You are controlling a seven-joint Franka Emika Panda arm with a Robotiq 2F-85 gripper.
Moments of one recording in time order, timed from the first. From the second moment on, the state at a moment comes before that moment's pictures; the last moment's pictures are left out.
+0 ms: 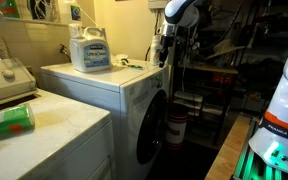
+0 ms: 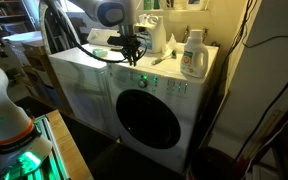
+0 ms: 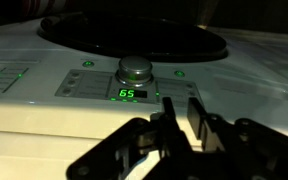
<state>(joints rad) -0.09 -0.03 0.04 -2.17 0.11 2.27 -0.54</state>
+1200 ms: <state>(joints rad) -0.11 -0.88 -0.17 -2.68 0.06 2.02 -0.43</state>
